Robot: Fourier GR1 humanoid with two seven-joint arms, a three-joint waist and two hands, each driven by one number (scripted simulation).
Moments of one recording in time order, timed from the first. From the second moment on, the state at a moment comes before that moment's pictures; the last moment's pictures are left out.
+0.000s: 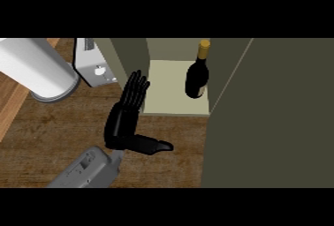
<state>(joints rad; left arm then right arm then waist) -0.41 0.27 -0.65 -1.34 0.78 0.38 -0.53 0.07 -0.03 0.01 -2.35 -0.14 0.20 0.39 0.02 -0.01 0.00</state>
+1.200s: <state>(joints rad) 0.25 0.64 -0.43 -2.09 0.74 0.42 -0.49 0.14 -0.14 0.31 -2.41 -0.21 0.40 0.56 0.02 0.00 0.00</state>
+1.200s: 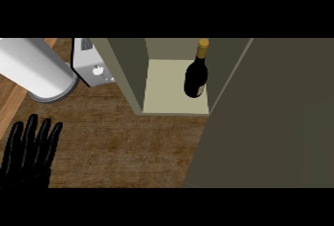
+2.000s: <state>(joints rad) 0.59 0.77 -0.01 -2.13 0.94 0.05 -0.55 -0.24 -0.01 0.77 -2.29 0.12 0.02 0.70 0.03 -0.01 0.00</state>
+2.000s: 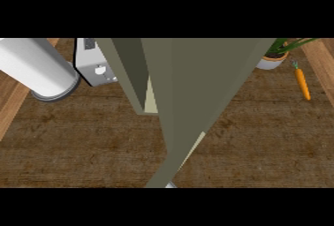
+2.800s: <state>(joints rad) 0.65 0.77 0.21 -2.10 1.06 -0.15 -0.43 -0.84 0.00 0.59 -1.73 0.00 -0.26 0.63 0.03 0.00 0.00</state>
